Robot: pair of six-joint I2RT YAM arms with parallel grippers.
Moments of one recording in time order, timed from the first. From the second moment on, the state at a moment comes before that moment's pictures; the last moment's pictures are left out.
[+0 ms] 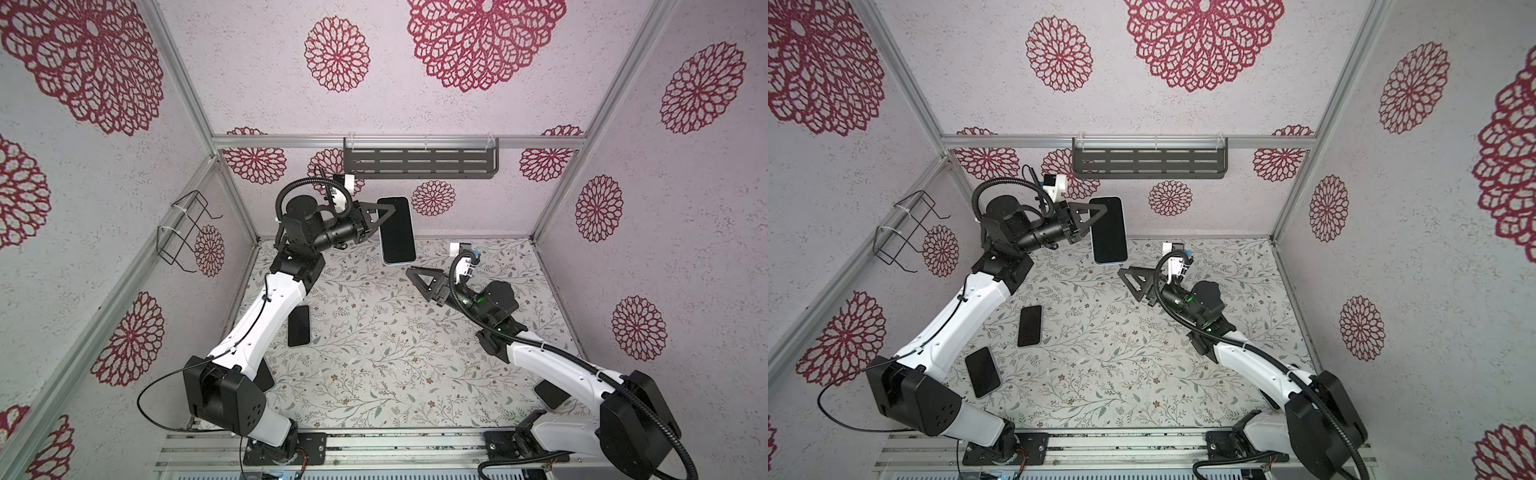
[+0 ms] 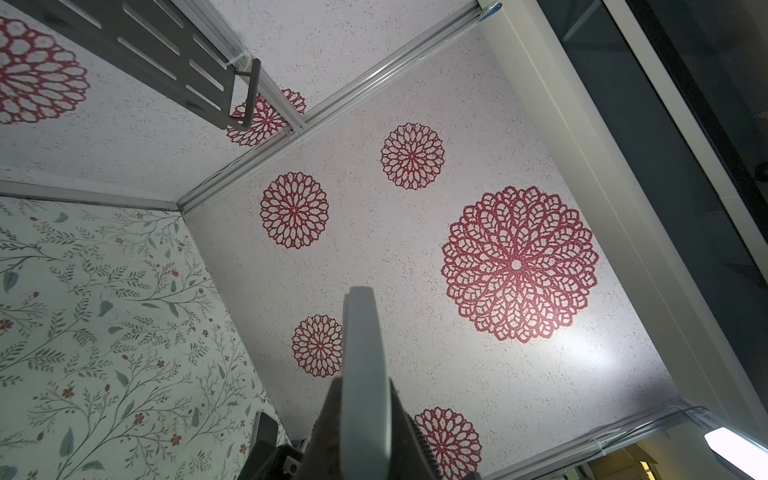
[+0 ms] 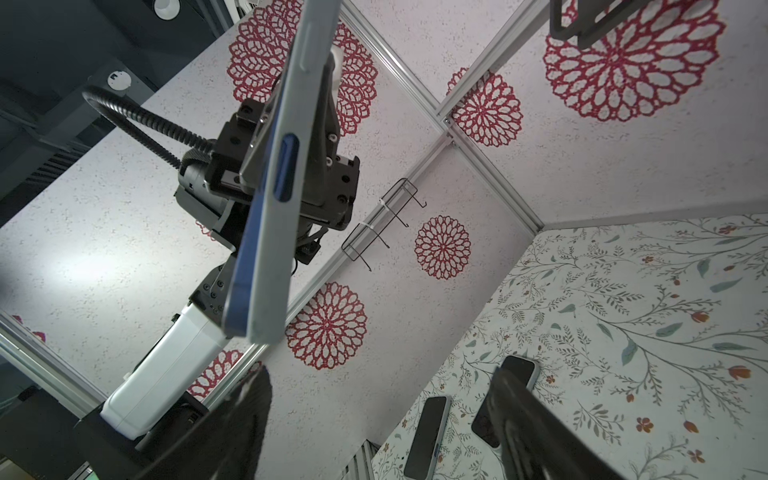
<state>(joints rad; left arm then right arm) -0.34 1.53 1.52 0.18 0.77 -1.17 0.63 1.28 0.78 0.80 -0.46 0.97</state>
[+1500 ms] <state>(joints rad) -0.40 1.51 1.32 0.38 0.76 -1.24 0.60 1.38 0.75 1.00 -0.42 1.15</state>
